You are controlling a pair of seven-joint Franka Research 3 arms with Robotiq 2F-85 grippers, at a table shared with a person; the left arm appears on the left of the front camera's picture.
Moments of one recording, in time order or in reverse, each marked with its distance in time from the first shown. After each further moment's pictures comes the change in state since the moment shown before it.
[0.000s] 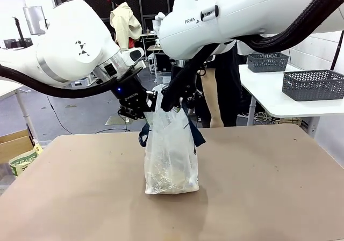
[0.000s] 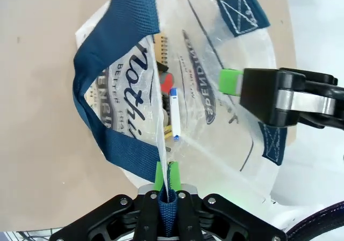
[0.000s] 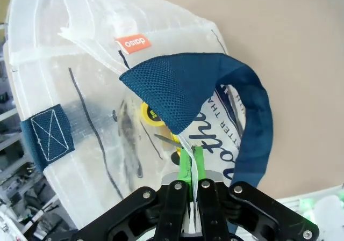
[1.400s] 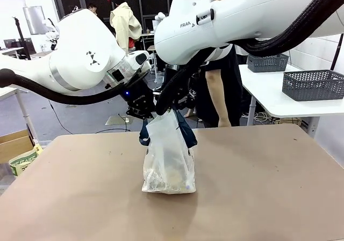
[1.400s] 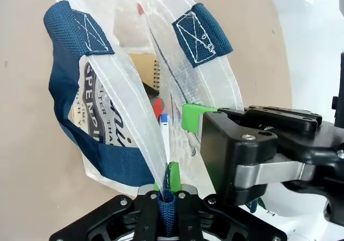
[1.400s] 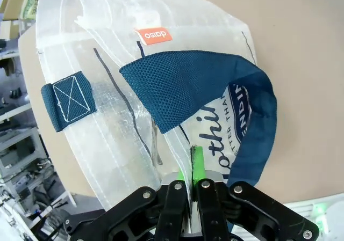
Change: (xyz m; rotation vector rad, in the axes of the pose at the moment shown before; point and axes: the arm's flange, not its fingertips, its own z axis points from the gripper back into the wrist) left arm 0.012 -0.003 -0.019 -0.028 -0.067 -0.026; right arm -0.008 0.012 -0.005 0.066 -0.009 -0.003
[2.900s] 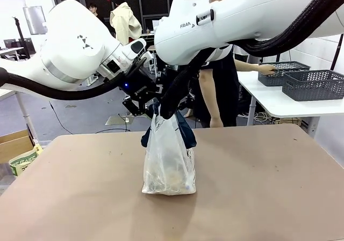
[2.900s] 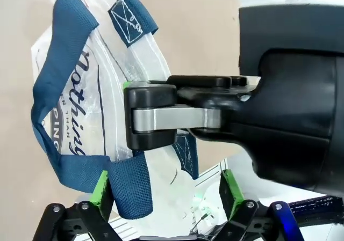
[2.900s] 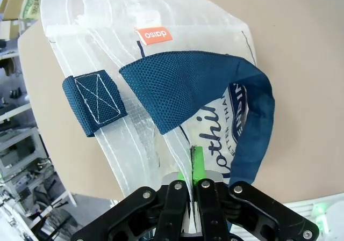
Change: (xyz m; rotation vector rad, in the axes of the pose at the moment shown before) left arm -0.010 -0.018 0.021 -0.153 0.030 -0.027; right arm 0.000 0.000 -0.002 0.000 0.003 -0.002
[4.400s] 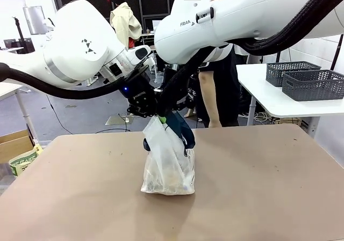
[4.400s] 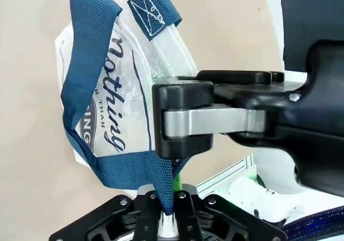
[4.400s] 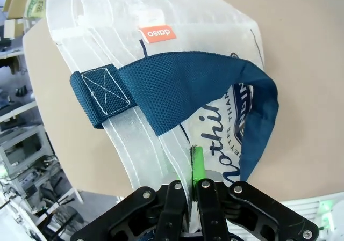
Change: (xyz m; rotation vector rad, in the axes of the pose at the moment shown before) left arm 0.000 0.005 -0.004 0.118 0.037 -0.041; right arm 0.000 0.002 0.000 0.030 0.016 -0.016
